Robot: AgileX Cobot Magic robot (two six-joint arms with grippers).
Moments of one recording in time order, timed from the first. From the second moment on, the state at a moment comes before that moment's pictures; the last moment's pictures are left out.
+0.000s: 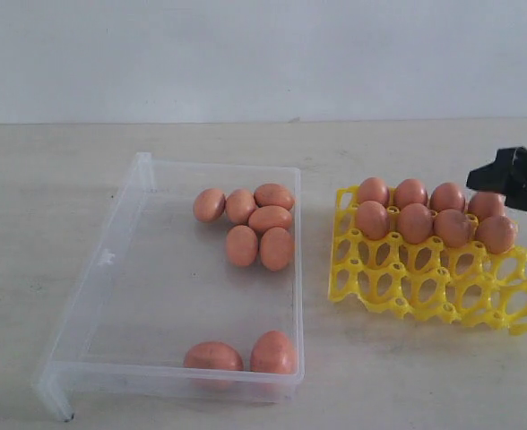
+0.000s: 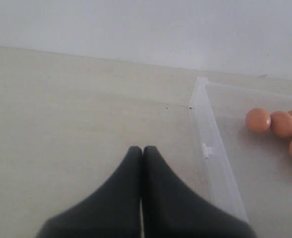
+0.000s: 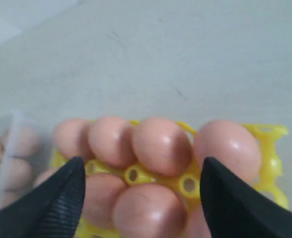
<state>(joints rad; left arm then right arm) 0.03 0.00 0.00 -0.06 0.31 -0.05 -0.28 1.74 -0.79 -1.47 -0.65 1.60</state>
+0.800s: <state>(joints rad) 0.03 0.00 0.00 -0.06 0.31 -0.05 0.89 1.50 -1.05 -1.65 0.49 1.36</state>
